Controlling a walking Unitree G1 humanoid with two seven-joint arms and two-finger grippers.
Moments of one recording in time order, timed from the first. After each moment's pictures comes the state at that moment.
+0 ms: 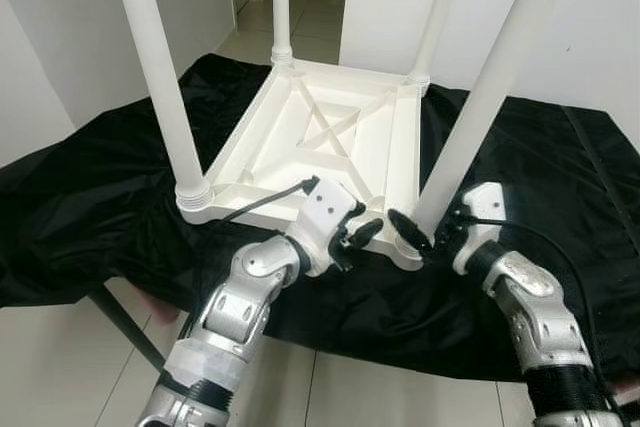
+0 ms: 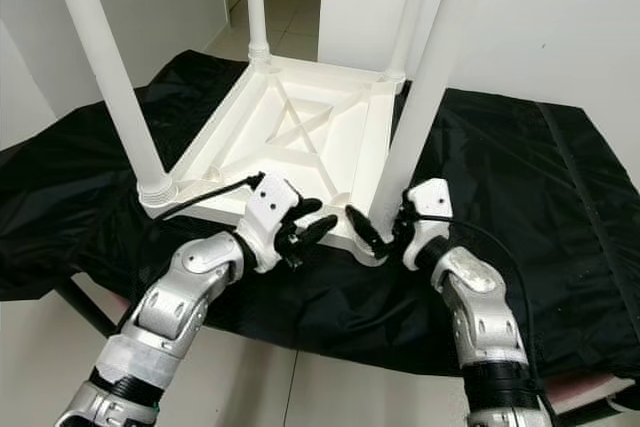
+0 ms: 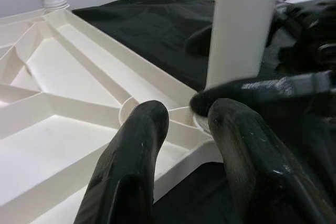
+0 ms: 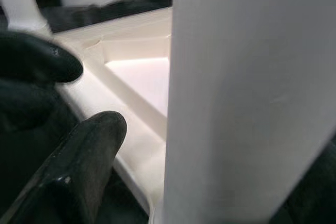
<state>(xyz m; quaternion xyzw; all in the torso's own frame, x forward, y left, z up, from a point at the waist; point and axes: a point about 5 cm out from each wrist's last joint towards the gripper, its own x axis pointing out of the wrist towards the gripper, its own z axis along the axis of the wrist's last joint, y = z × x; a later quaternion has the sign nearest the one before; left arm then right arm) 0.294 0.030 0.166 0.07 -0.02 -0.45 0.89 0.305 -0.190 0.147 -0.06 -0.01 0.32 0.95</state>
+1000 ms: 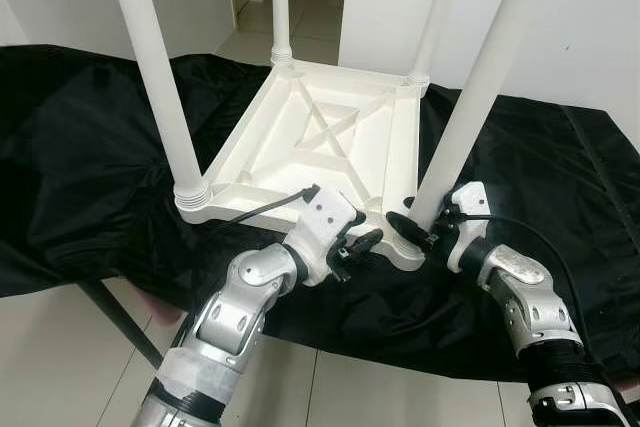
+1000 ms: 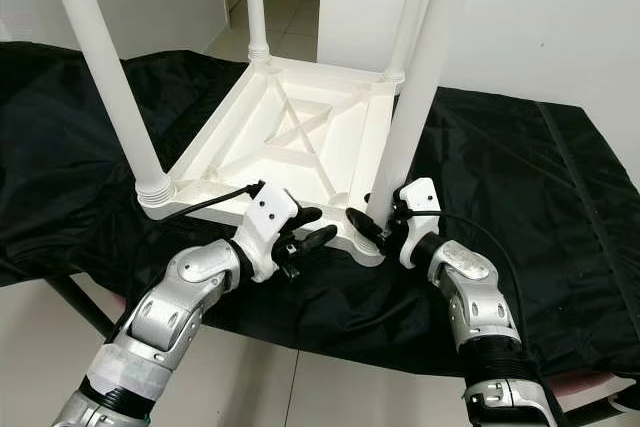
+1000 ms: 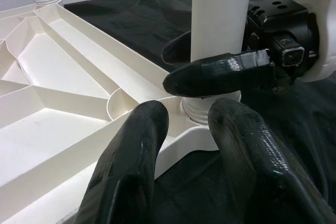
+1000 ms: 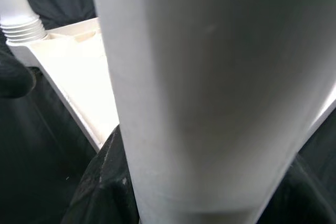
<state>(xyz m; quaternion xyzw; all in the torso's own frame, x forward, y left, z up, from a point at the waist) 0.284 0.033 0.161 0.07 -0.01 -0.46 0.89 0.317 -0.189 0.135 -0.04 0.01 0.31 0.95</state>
